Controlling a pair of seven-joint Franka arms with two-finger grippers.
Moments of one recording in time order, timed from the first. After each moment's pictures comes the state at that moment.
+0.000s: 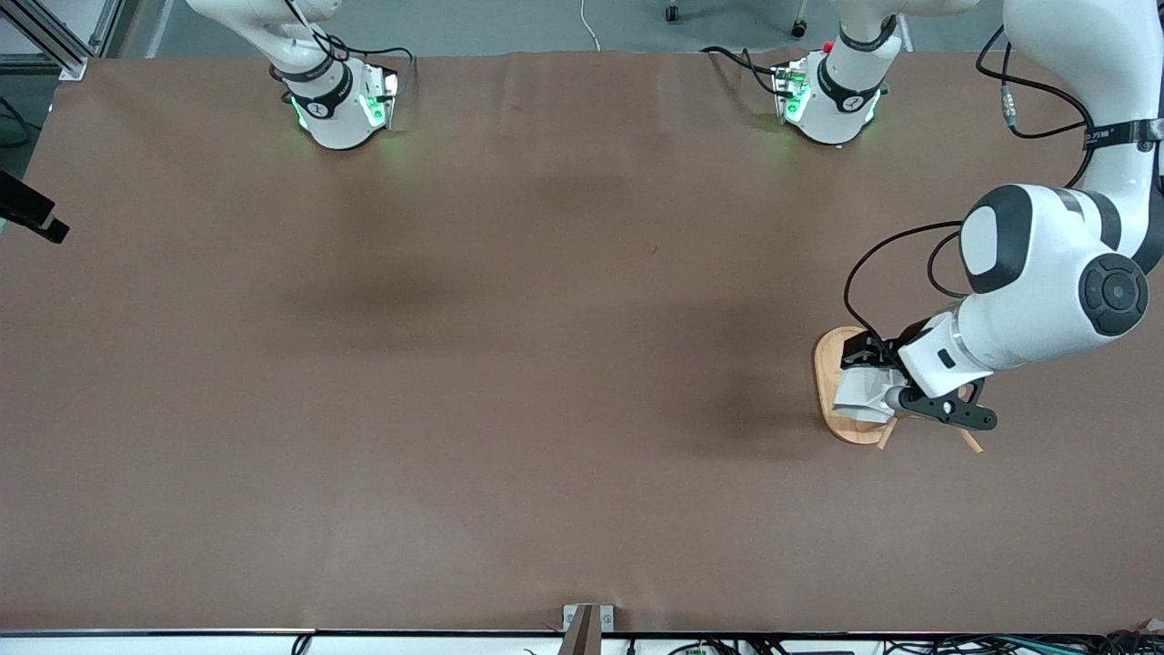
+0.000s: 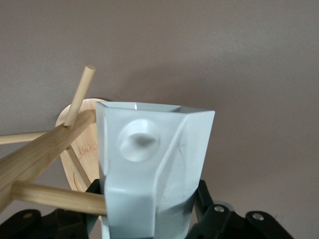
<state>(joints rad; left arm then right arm) -0.11 0.36 -0.02 -1.66 -0.18 1.96 0.16 -0.05 -0.02 -0.07 -1.48 0.00 1.51 0.09</state>
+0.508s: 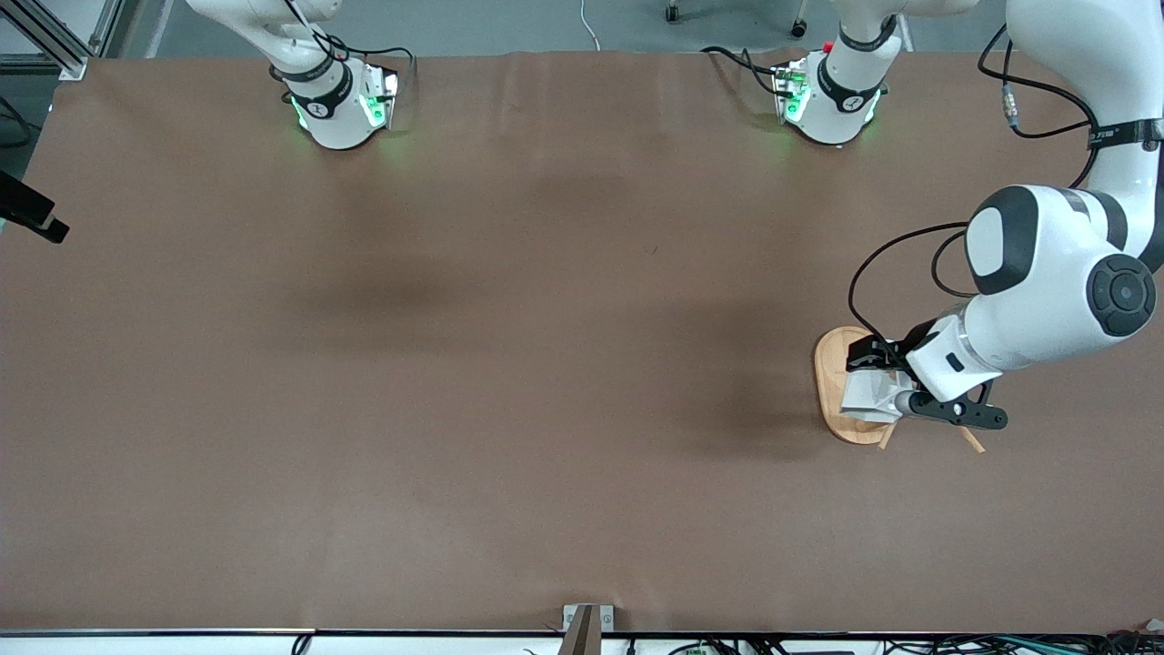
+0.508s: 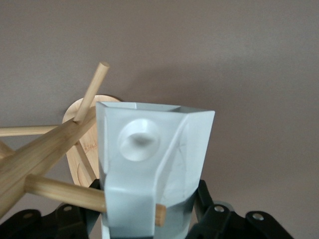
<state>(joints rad) -0.11 0.36 0.01 -1.66 -0.18 1.96 0.14 -0.05 -0.02 -0.07 -1.48 0.00 1.51 0.09</state>
